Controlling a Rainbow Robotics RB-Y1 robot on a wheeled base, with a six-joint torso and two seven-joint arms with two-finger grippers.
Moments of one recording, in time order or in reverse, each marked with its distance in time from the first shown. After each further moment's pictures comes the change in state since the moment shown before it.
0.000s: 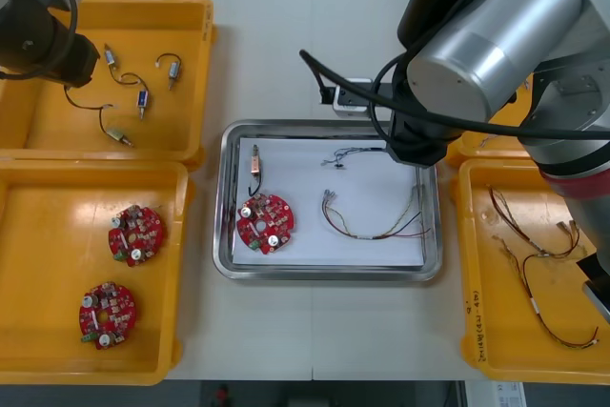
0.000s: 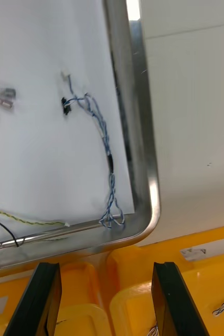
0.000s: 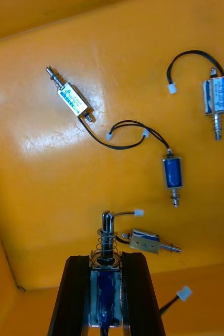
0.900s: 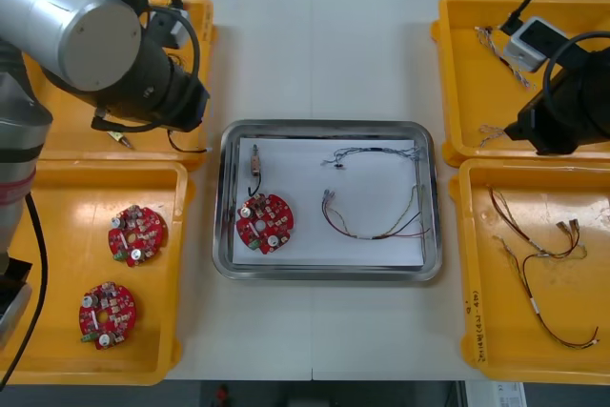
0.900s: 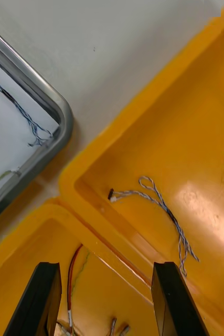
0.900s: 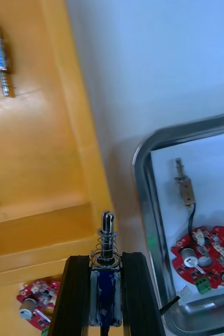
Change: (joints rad) right arm 0.318 -0.026 -0.646 -0.164 -0.103 0.001 -0.069; left arm 0.059 -0.181 -0.221 -0.474 -0.005 0.264 0.440
